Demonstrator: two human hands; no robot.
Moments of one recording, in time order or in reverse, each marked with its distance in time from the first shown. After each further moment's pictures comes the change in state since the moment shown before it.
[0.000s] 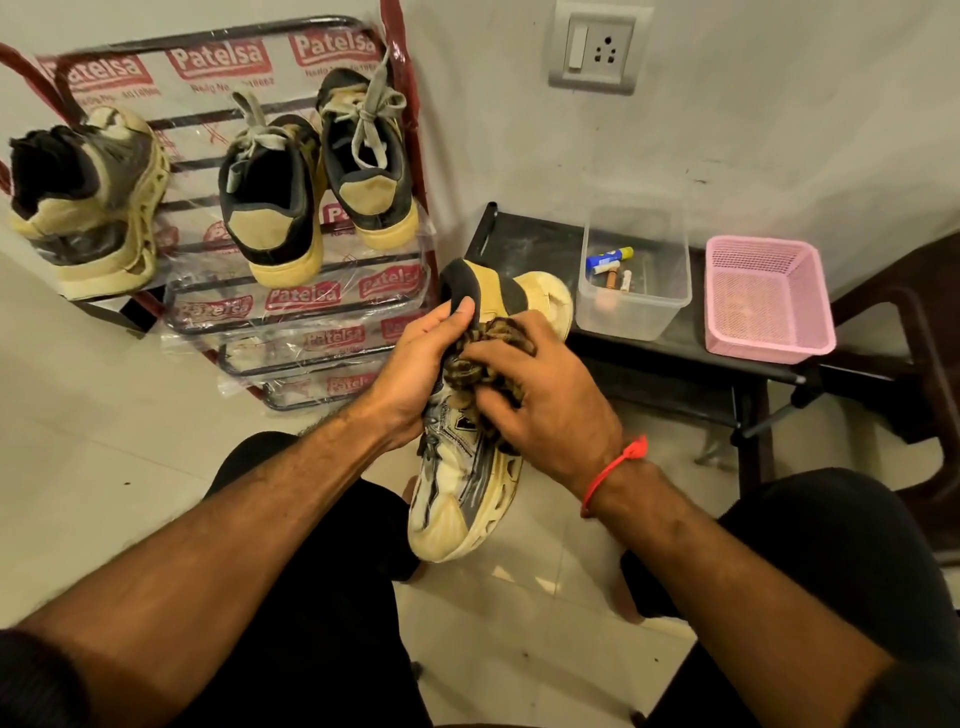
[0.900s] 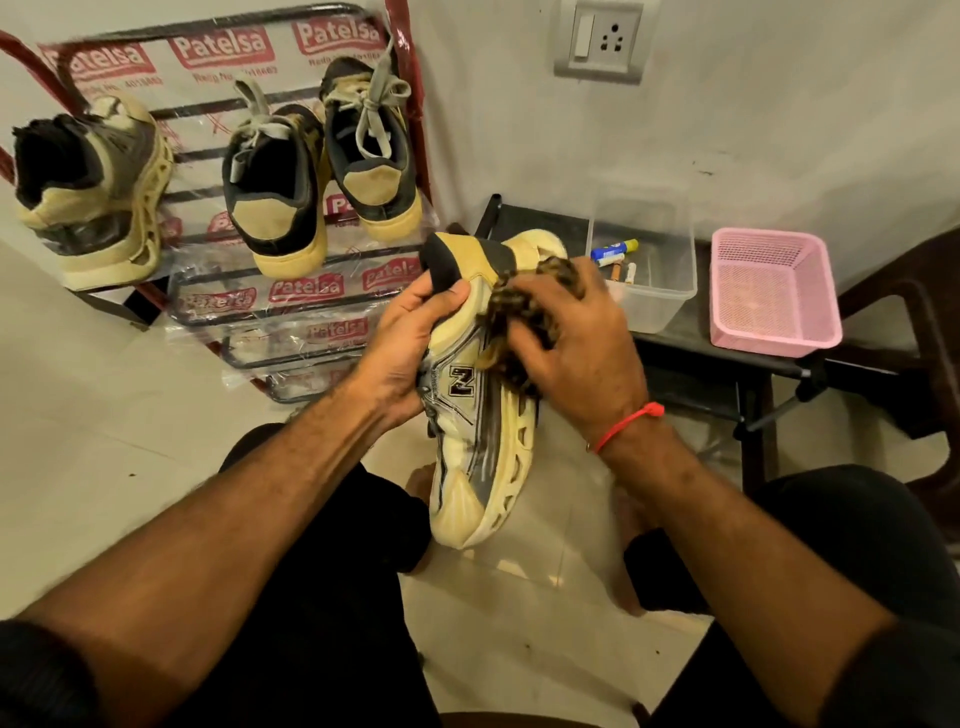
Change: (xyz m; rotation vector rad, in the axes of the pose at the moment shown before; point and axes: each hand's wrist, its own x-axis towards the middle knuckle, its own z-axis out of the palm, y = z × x) left_hand 0.011 0.006 -0.013 -0.210 0.052 0.068; right_hand 0.022 0.008 -0.012 -0.074 0.179 0.093
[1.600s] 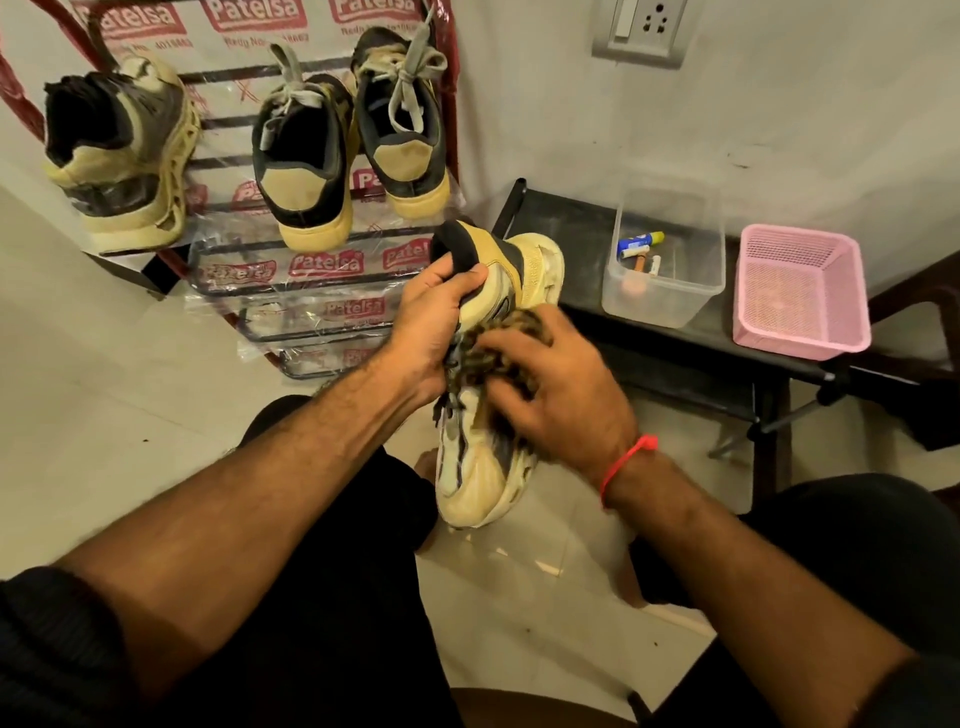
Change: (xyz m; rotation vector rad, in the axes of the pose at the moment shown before) left_hand 0.008 -0.003 0.003 0.037 0.201 -0.025; right_hand -0.031 -0.013 0.017 0.073 -0.227 -0.150
